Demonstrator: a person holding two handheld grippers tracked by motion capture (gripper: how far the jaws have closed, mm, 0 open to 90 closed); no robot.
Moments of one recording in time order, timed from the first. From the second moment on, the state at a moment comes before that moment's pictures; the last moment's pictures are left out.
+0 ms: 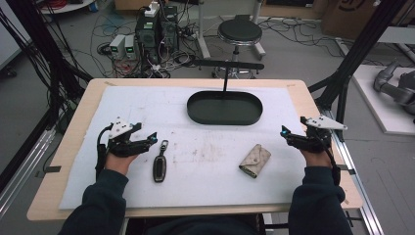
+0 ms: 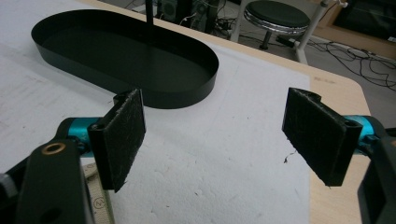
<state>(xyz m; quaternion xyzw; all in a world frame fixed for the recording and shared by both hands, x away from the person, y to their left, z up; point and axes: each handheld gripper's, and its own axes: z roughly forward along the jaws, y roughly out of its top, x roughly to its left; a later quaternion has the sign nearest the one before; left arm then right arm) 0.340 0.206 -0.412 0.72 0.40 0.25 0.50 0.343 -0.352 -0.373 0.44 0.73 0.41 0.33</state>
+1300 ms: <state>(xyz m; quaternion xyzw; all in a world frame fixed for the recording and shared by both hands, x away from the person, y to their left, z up) 0.359 0.155 -0.439 0.79 0.42 0.19 0.41 0.344 -0.349 -0.376 0.44 0.73 0.41 0.33</state>
